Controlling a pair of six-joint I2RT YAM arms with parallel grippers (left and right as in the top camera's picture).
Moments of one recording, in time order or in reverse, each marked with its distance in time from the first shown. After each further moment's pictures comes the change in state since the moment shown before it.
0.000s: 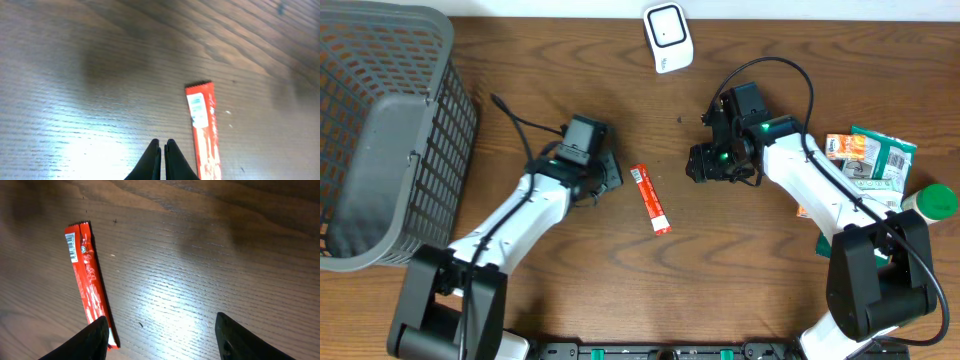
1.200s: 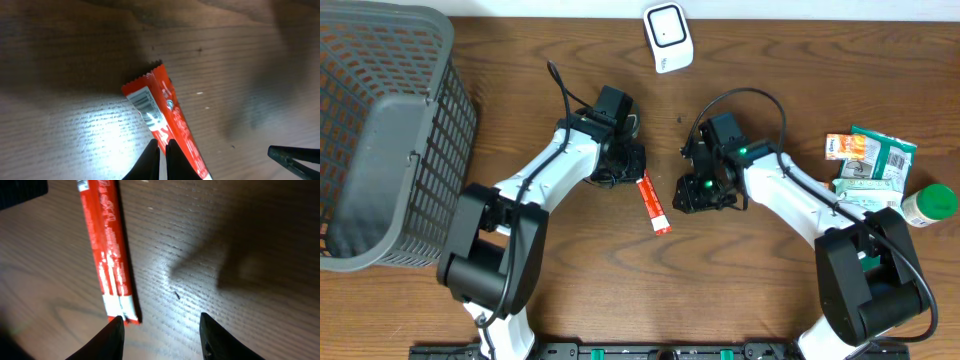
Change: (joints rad) left arm -0.046 0.312 0.332 -0.249 0.173 0.242; right arm 0.097 0.000 -0.164 0.078 -0.107 0.016
